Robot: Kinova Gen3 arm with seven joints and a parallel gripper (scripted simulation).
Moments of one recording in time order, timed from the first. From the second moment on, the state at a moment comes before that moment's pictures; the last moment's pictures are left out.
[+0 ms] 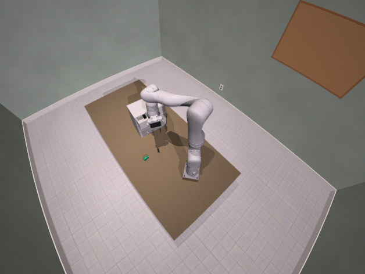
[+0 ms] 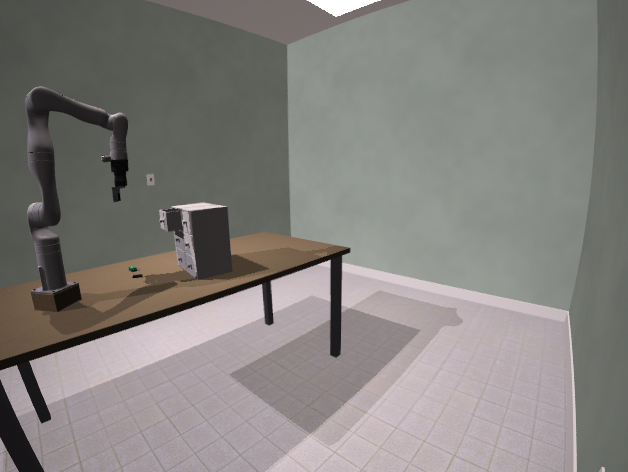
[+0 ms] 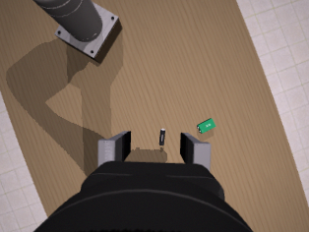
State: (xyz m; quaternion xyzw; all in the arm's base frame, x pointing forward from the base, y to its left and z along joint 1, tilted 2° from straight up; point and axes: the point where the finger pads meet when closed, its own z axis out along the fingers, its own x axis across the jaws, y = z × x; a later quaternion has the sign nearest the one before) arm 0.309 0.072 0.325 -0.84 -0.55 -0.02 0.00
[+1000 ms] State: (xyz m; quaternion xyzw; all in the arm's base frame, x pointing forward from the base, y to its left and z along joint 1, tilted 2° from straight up) arm 0.304 0.068 0.324 -0.76 -0.66 -0.02 0.00
